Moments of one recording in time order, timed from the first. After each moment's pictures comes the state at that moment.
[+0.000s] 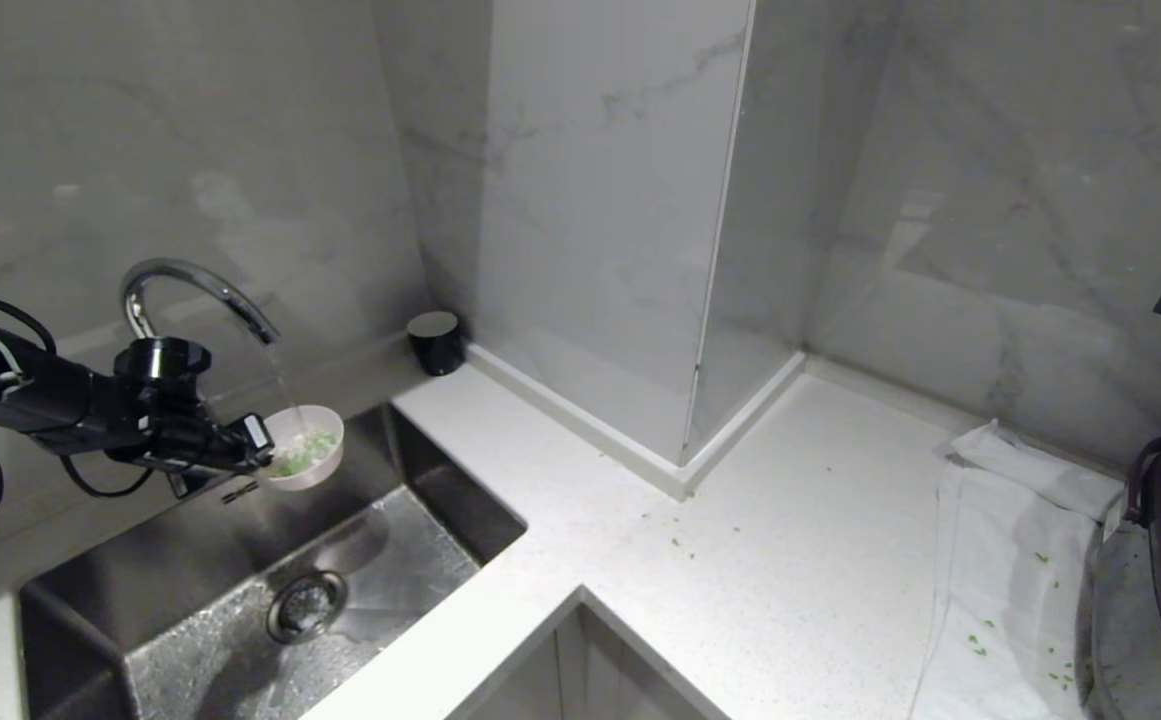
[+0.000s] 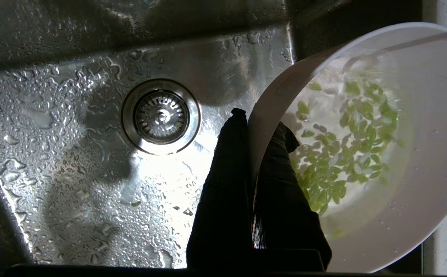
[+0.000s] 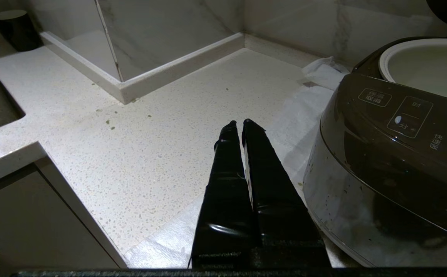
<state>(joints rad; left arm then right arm) 0.25 2.31 -1.48 0.05 -0.14 -0.40 0.00 0.00 0.00 0.00 0.00 0.00</state>
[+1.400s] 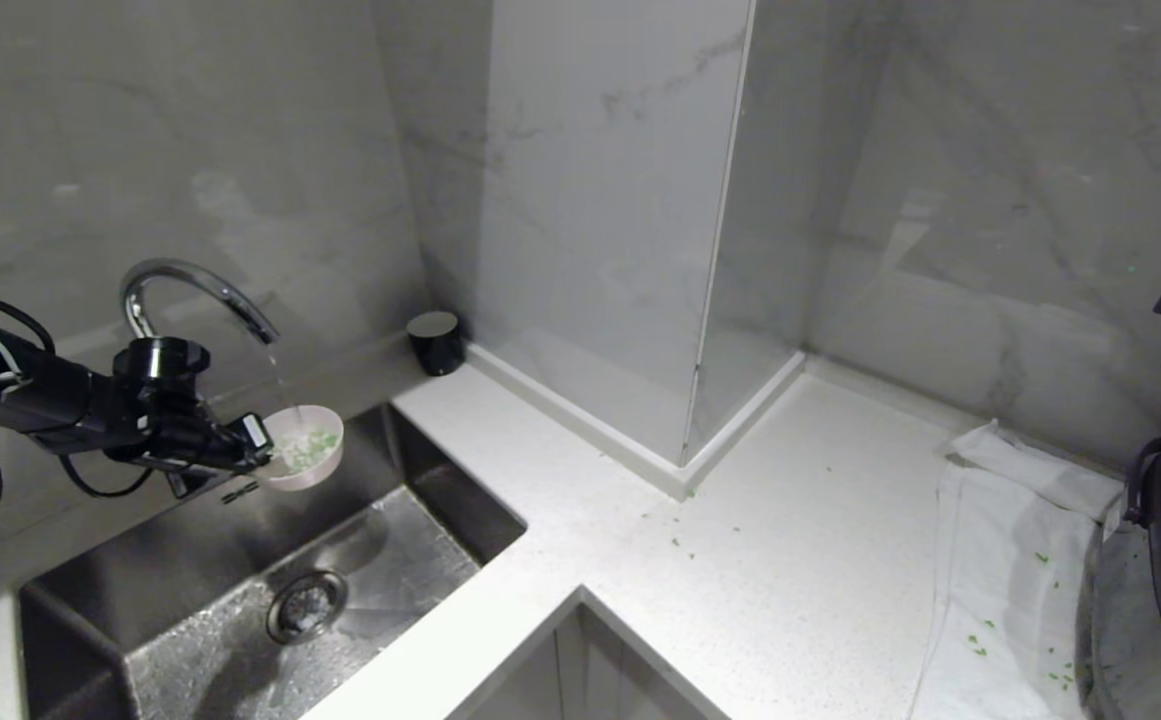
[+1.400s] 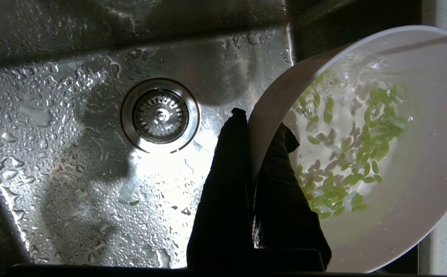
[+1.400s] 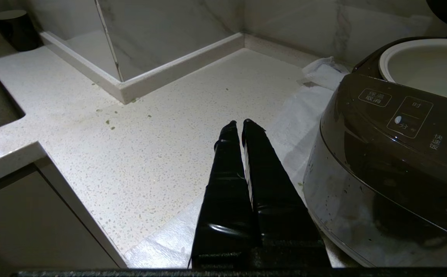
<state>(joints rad) 0.25 2.31 -1.48 0.05 -0.14 -0.41 0.00 0.00 0.00 0.00 0.00 0.00</state>
